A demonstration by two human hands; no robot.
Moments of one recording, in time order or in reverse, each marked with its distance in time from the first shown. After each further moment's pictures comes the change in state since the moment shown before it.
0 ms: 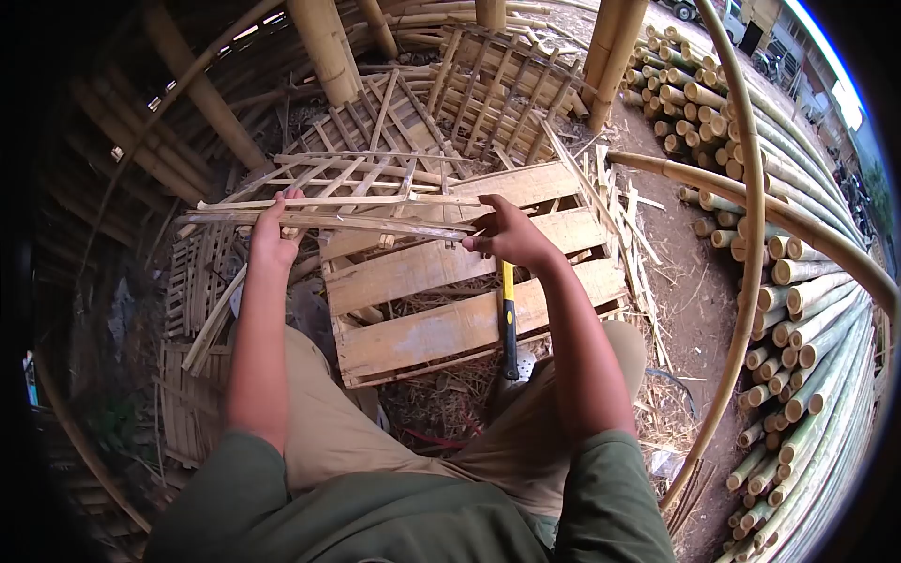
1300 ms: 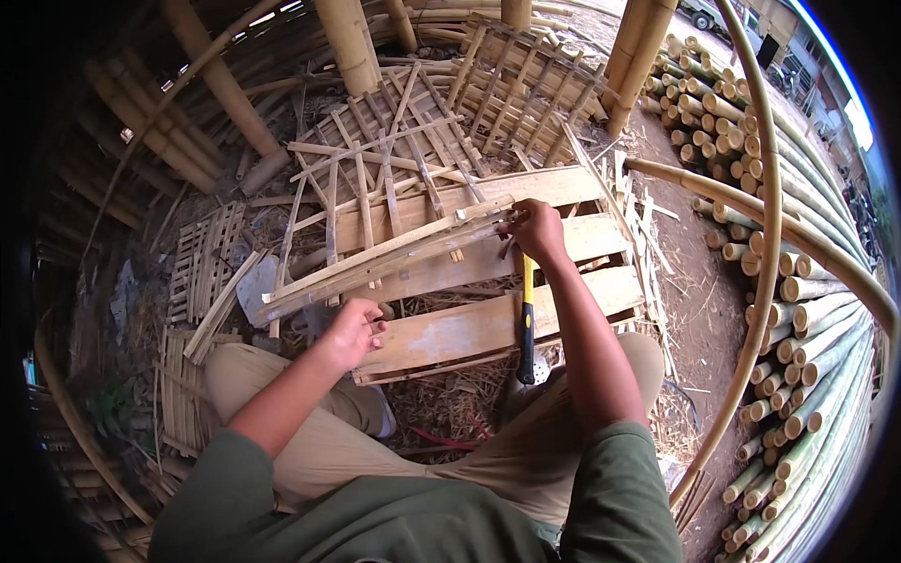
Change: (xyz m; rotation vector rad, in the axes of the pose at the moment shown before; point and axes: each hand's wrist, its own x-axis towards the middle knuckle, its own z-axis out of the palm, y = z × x) left_hand -0.114 -0.098 -0.054 0.491 -0.060 -0.481; right_hand 0.036 0.060 -0.005 -0.464 0.472 0.065
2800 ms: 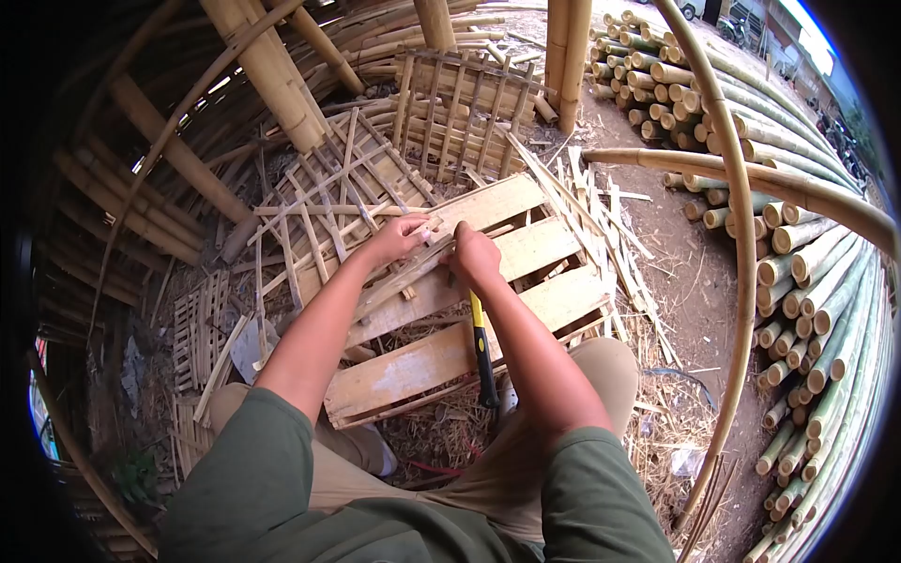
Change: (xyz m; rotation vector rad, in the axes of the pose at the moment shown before) left_hand 0.179 0.087 0.167 0.945 -0.526 0.665; right_hand 0.005 0.005 0.017 -0.315 0.029 0.122
